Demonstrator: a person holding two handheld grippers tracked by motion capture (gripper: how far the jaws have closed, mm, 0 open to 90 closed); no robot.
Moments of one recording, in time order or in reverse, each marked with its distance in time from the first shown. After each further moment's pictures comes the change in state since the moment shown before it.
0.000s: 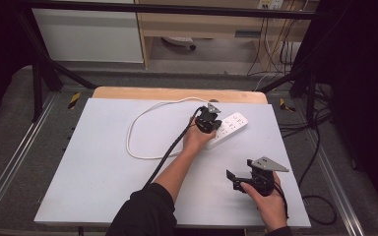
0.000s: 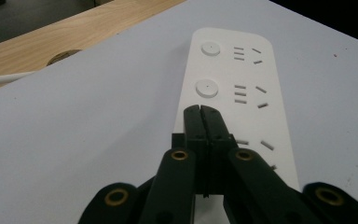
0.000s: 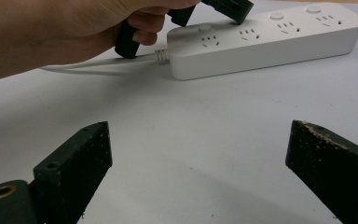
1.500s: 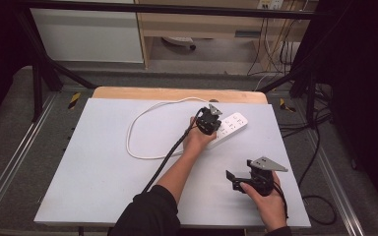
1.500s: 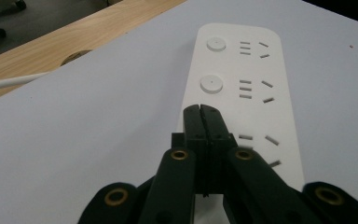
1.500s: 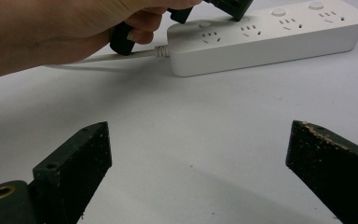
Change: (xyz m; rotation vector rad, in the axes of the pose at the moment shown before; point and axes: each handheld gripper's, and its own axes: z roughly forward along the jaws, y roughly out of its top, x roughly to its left) left arm -0.007 0.000 -0.001 0.012 0.061 0.030; right arm 0.001 0.000 0.001 0.014 -0.003 -0.007
